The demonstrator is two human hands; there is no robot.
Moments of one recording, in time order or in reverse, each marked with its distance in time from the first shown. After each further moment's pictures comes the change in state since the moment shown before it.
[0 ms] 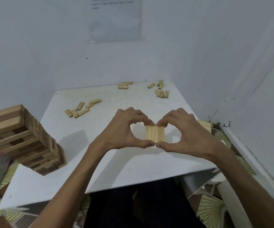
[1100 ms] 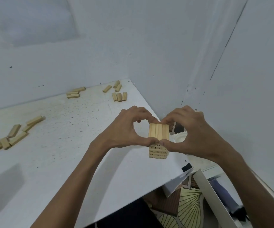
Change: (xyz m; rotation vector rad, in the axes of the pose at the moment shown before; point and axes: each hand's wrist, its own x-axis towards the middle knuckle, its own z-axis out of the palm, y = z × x) left_hand 0.134 0.033 0.095 -0.212 -0.213 0.119; right_hand -0.060 0.108 -0.047 -0.117 0.154 0.231
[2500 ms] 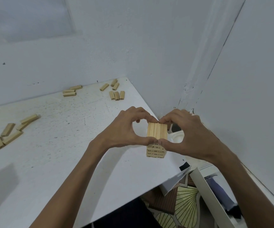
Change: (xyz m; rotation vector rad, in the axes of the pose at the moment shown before) left_hand 0.001 -0.009 0.009 -0.056 -0.014 -0.025; right_hand -0.004 0.005 0.008 0.045 -0.072 0.085
